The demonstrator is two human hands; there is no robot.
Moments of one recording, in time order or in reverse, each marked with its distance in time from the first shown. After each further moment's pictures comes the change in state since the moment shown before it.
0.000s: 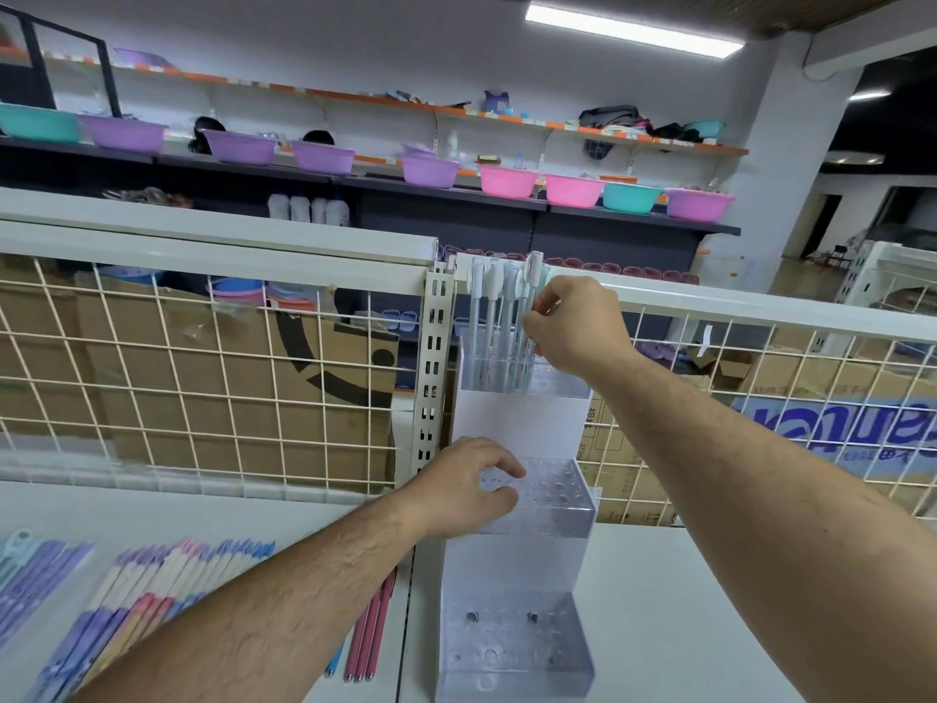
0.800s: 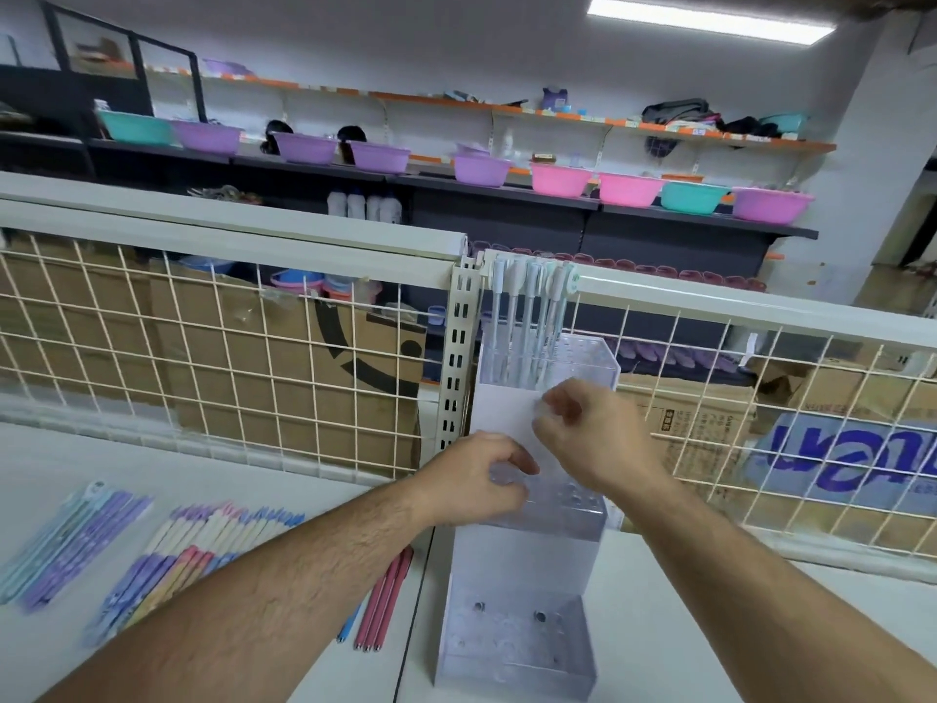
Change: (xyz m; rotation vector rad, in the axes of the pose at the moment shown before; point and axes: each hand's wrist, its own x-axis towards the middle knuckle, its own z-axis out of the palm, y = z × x) left_hand -0.003 0.012 0.000 0.055 0.068 -0.032; right_hand -0.078 0.053 0.016 -0.016 -0.210 -0.005
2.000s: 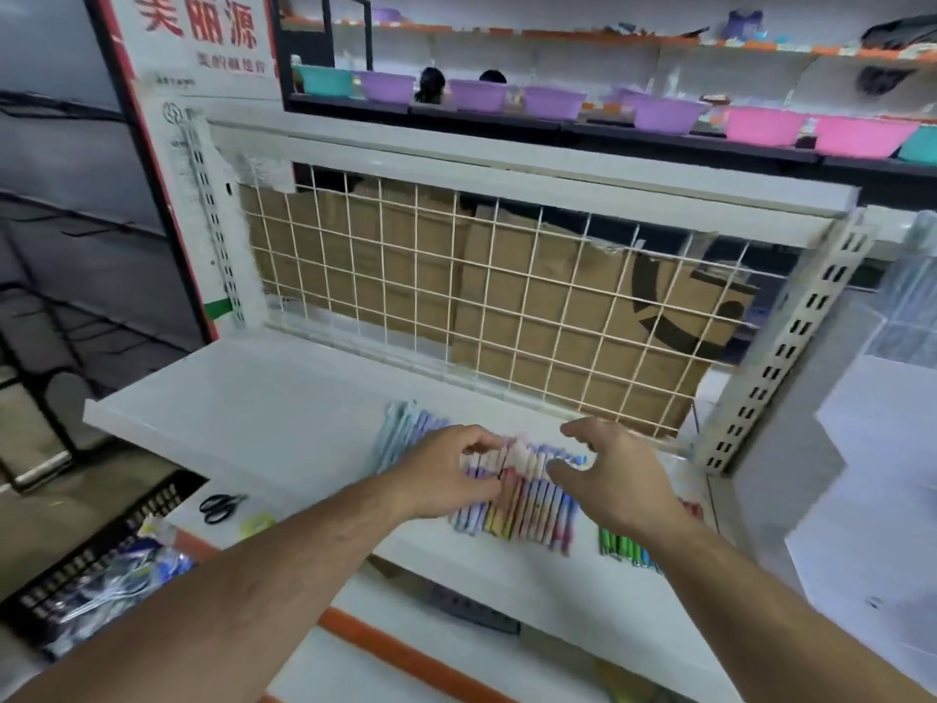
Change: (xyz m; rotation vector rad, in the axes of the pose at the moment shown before) left_hand -0.278 -0.194 -0.190 -0.047 0.134 -0.426; right_hand -0.112 -0.217 0.230 -0.043 -0.347 -0.135
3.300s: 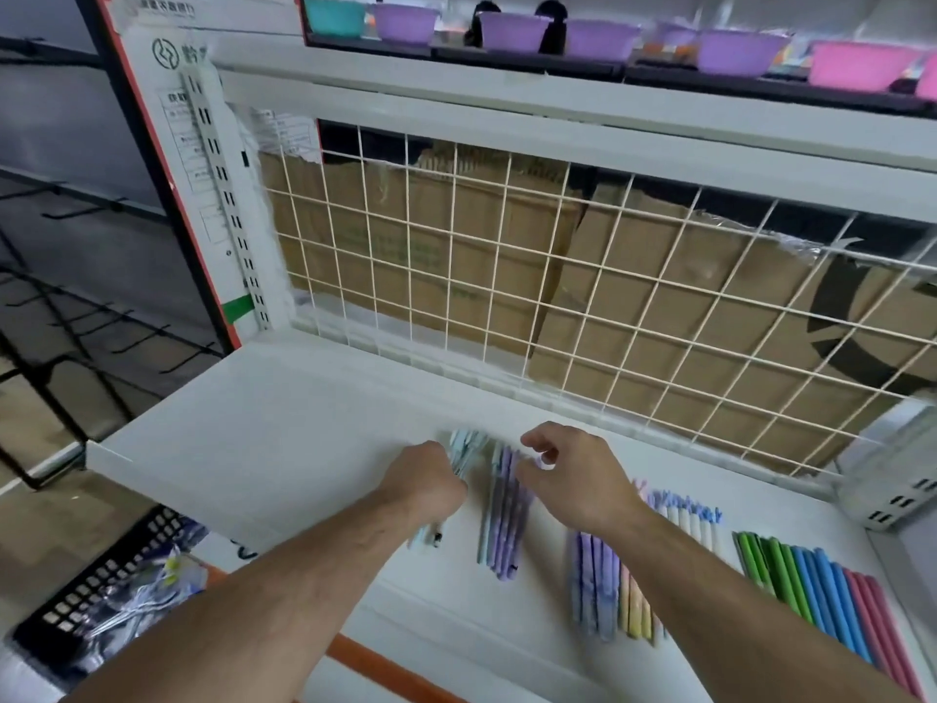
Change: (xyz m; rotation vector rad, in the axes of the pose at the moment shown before) left_hand 0.080 -0.145 -0.081 0.336 0.041 -0.508; right_hand 0.128 -0.099 0.128 0.091 -0.160 0.010
